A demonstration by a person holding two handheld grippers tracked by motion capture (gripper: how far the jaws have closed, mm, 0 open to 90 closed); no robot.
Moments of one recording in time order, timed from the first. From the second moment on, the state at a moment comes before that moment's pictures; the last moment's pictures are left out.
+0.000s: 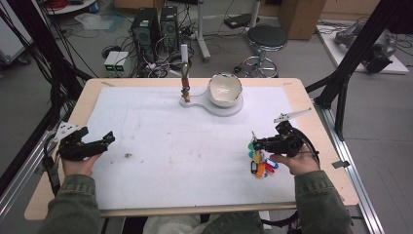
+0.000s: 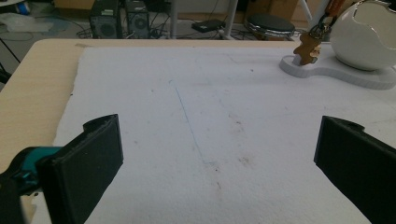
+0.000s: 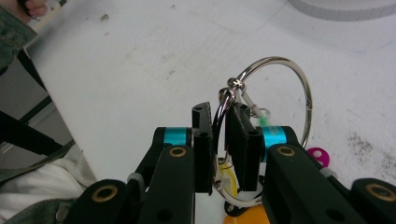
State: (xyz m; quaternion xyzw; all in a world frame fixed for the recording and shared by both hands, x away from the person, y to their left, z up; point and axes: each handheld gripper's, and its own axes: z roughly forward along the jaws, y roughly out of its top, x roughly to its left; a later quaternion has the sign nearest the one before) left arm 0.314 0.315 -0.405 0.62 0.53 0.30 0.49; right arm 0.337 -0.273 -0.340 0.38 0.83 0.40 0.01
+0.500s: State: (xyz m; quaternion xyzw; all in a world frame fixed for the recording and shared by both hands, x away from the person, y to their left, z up) left arm 0.314 0.315 -0.405 0.62 0.53 0.30 0.49; right arm 0.342 -0.259 -0.320 0.36 0.83 0.43 0.01
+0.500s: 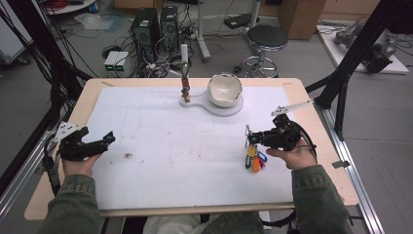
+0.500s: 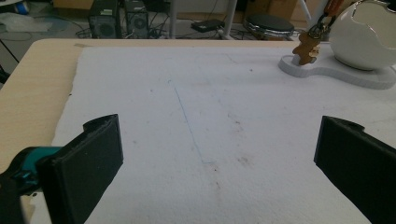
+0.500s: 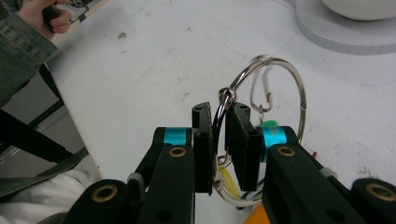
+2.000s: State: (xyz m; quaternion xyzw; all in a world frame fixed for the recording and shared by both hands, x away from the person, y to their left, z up) left arm 0.316 0.286 -0.385 0.63 0.49 0.28 0.53; right arm 0.362 -0.194 -0.270 0.30 0.83 0.47 -0.02
